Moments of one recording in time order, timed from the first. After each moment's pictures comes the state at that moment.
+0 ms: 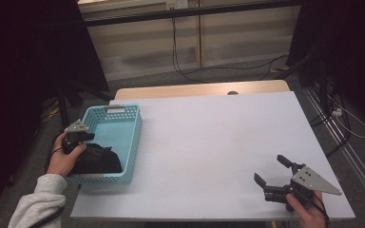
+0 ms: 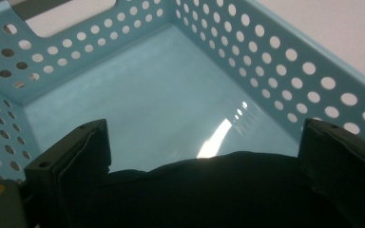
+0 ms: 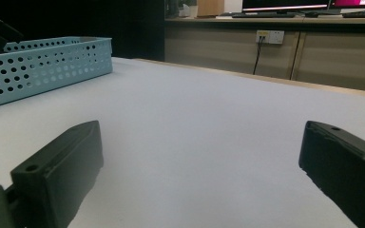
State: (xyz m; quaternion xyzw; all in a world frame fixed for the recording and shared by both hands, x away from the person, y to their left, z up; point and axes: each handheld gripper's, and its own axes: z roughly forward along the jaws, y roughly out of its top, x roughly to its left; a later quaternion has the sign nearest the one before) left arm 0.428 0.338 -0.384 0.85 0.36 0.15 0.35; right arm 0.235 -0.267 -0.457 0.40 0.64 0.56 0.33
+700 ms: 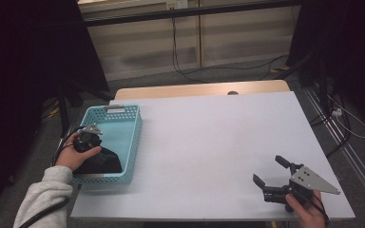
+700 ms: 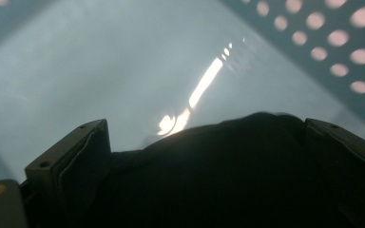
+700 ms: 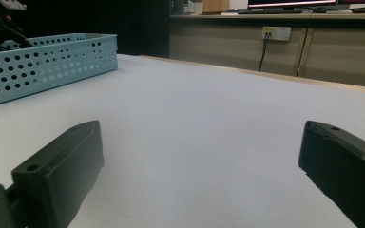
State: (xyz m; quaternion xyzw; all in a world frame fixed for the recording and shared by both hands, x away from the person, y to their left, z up) left arm 0.452 0.324 -0.414 0.91 0.32 0.08 0.24; right arm 0.235 -0.265 -0.458 0.40 0.65 0.56 0.32
